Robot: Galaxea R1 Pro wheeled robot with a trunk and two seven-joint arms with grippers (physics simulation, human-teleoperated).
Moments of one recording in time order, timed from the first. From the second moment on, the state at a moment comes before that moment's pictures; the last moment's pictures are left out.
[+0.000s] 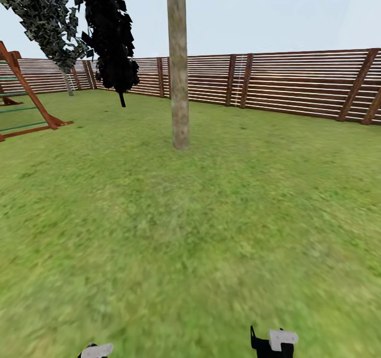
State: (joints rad) left arm -0.30 0.06 0.24 -0.16 -0.12 -0.55 0.03; right arm -0.40 0.02 -0.46 -0.07 0.50 -0.68 -0.17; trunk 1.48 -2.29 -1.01
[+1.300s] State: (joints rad) left arm -0.30 0.06 0.24 -0.16 -0.12 -0.55 0.03; right arm -0.40 0.02 -0.46 -0.07 0.50 -0.68 -0.17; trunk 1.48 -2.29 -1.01
